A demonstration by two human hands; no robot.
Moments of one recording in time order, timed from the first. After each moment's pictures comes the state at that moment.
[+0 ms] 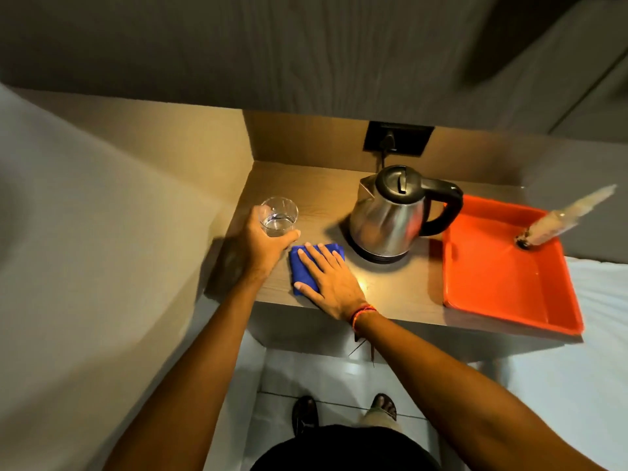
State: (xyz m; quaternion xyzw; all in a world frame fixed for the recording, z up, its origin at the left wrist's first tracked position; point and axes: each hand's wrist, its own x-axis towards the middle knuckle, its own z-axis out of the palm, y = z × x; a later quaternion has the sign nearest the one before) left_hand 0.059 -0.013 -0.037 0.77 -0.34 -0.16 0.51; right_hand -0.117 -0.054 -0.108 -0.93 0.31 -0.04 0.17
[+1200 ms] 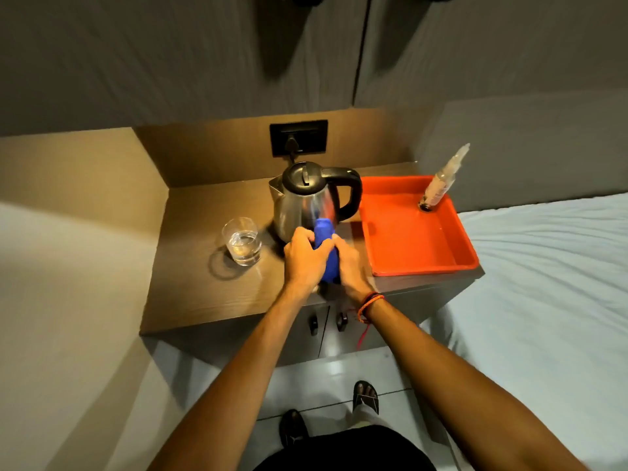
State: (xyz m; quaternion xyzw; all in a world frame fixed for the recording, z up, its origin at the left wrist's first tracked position) left_hand -0.135 -0.044 -0.003 0.73 -0.42 -0.34 0.42; right_hand -0.232 -0.066 -0.043 -0.44 0.55 -0.39 0.60
